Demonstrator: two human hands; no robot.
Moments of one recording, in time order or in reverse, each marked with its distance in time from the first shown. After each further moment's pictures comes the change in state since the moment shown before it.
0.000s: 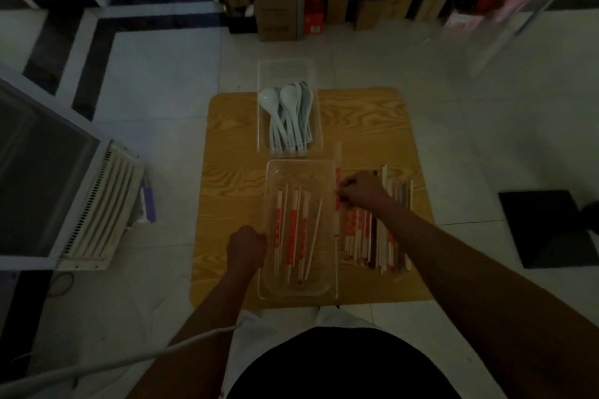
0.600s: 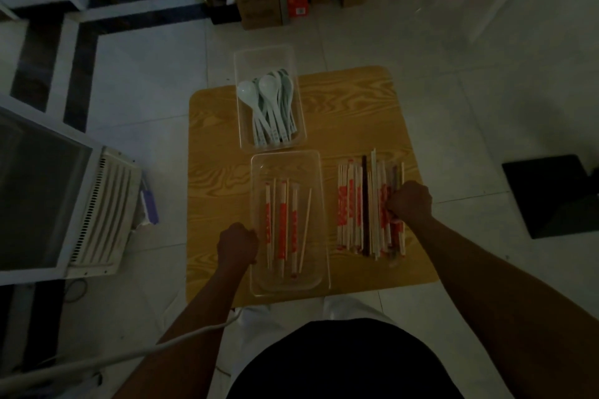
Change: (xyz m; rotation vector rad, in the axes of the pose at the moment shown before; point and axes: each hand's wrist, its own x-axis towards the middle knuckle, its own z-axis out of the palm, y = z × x) left_hand 0.003 0.009 0.005 0.069 -0.005 -0.043; right_hand 0.001 0.116 -0.039 -0.161 0.346 0.311
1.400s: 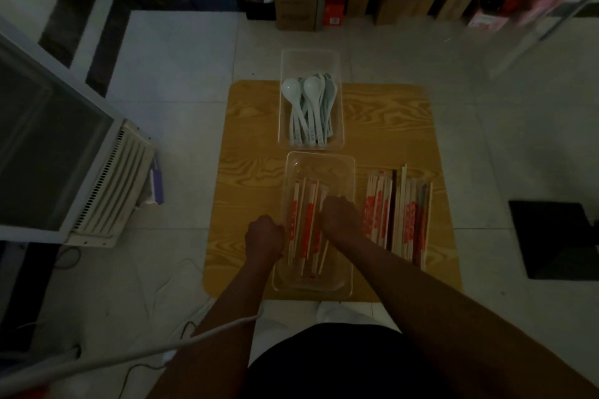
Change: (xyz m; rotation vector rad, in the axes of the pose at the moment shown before) left_hand -0.004 -0.006 -0.005 -0.141 -0.009 0.006; right_hand -0.134 -0.135 0.082 -0.358 -0.174 -0.496
